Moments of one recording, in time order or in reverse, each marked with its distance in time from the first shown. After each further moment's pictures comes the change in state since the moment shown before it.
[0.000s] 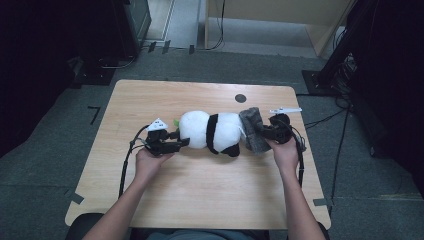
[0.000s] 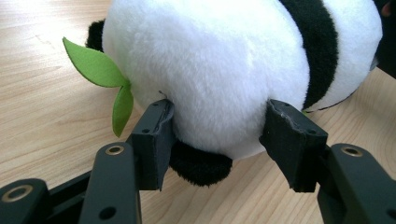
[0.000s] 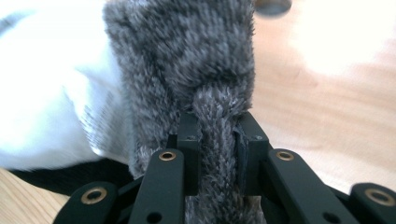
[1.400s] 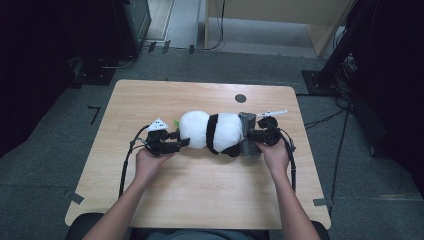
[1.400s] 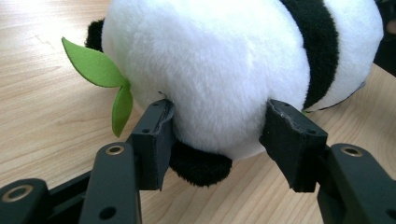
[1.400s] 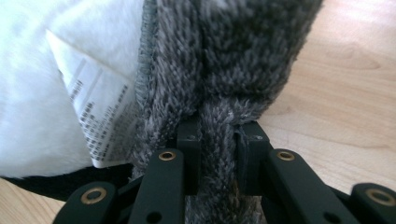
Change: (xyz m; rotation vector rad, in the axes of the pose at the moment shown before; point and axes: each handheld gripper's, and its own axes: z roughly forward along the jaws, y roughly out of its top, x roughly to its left) left arm 0.000 0.000 0.000 0.002 0.001 0.004; right arm 0.016 -0.009 0.036 0.113 0.028 -0.003
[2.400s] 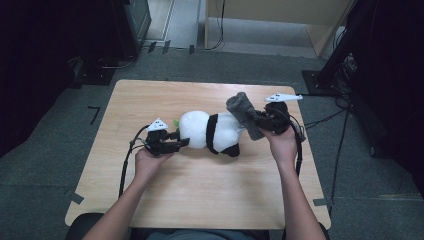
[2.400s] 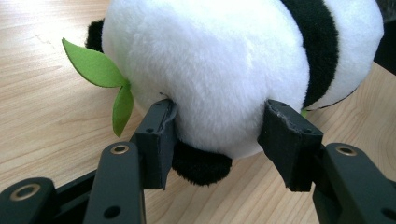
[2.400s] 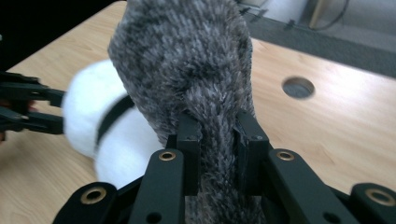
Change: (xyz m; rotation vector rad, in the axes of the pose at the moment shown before) left arm -0.001 0.000 -0.001 0.002 0.003 0.000; right arm 0.038 0.047 -0.078 -0.229 0.035 -0.138
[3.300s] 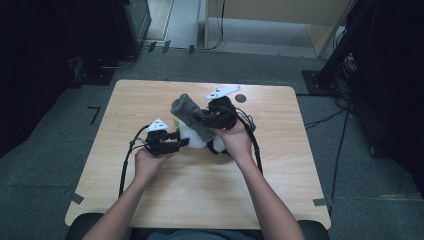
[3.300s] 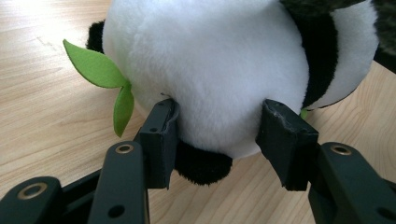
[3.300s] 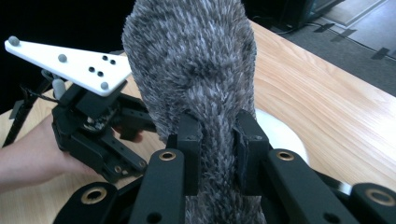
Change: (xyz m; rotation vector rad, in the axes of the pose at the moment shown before) left arm 0.000 0.000 -0.001 -0.001 0.003 0.009; right arm 0.111 0.046 0.067 0.042 0.229 -0.191
